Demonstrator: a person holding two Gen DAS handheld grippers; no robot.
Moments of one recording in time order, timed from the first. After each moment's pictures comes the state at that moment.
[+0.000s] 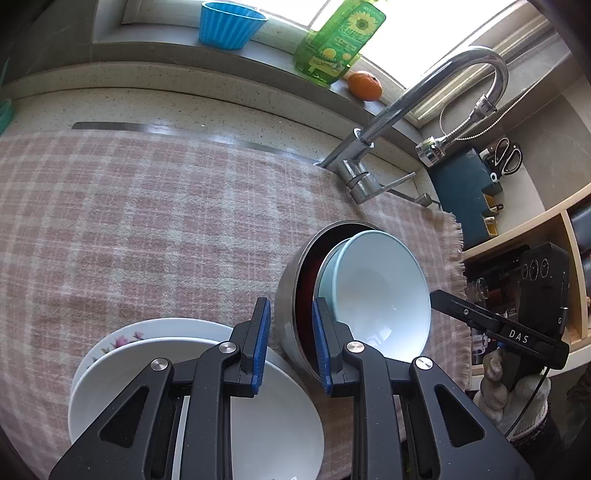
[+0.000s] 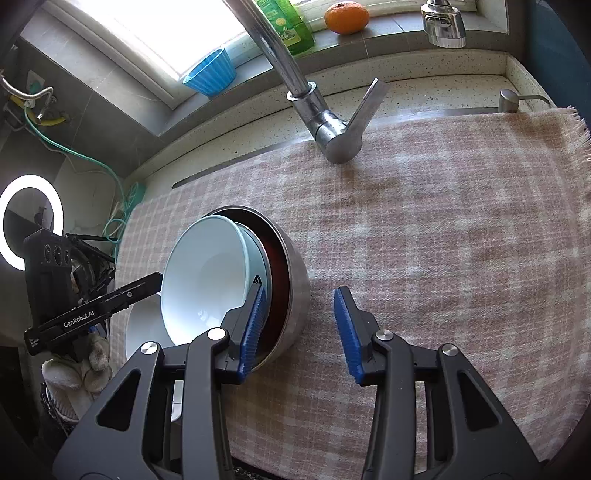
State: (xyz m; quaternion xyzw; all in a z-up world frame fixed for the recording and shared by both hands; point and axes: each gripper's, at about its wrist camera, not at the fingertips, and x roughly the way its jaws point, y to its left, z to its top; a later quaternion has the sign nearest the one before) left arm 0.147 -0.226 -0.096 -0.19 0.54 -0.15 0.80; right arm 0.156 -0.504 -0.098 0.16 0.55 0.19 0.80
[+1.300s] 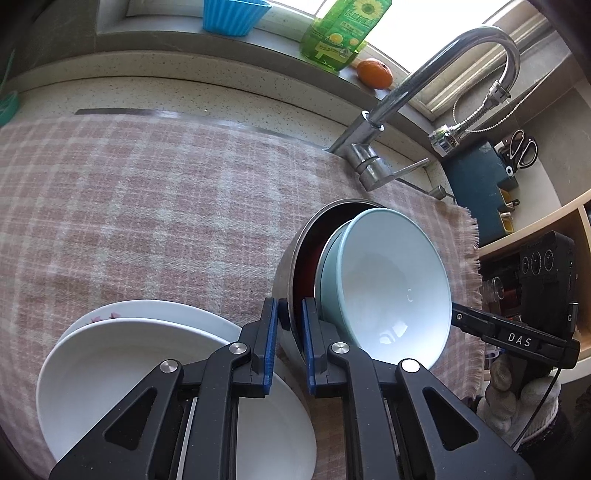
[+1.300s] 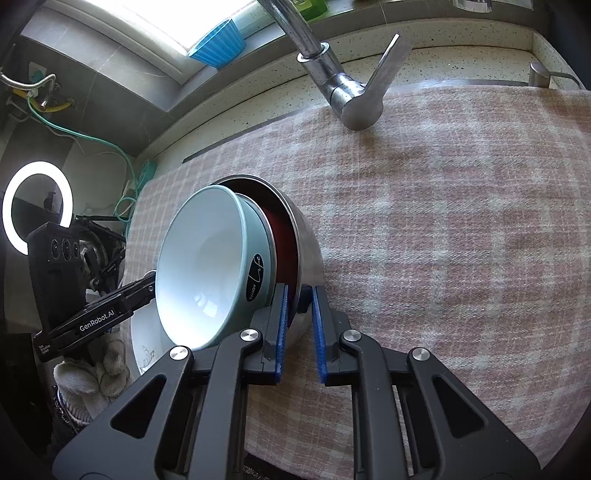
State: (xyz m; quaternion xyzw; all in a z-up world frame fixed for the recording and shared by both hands) left arm 0.141 -0.245 -0.111 -0.18 0.55 -0.12 0.81; right arm 0.166 -0.494 -0.122 0.16 0.59 0.23 0.76
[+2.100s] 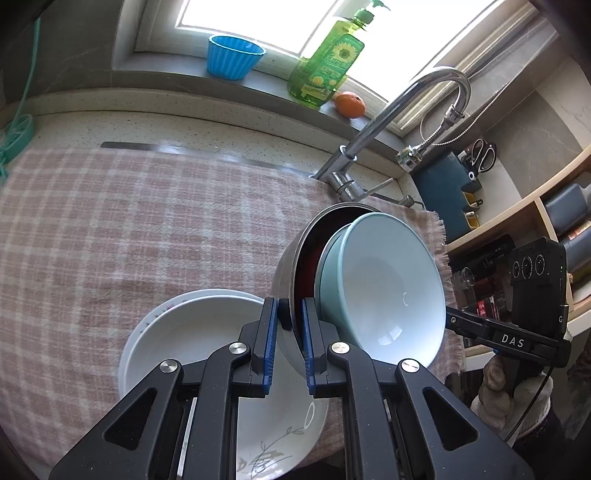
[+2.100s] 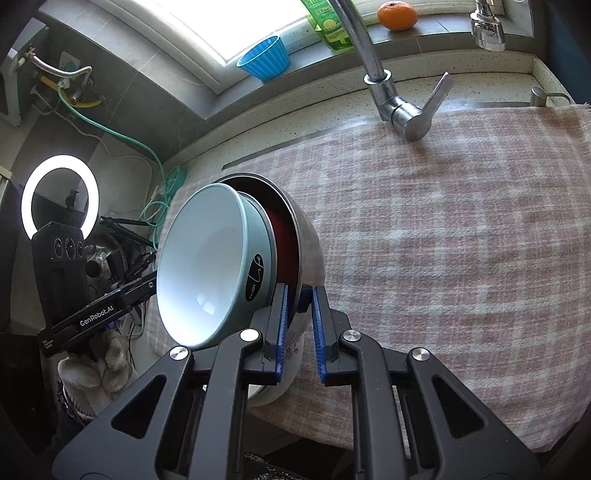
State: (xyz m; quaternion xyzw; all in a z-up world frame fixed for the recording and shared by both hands) left arm 0.100 -0.188 -0.055 -0.18 0.51 -0.16 0.82; right arm 0.112 -0.440 -0.059 0.18 0.55 0.23 0.78
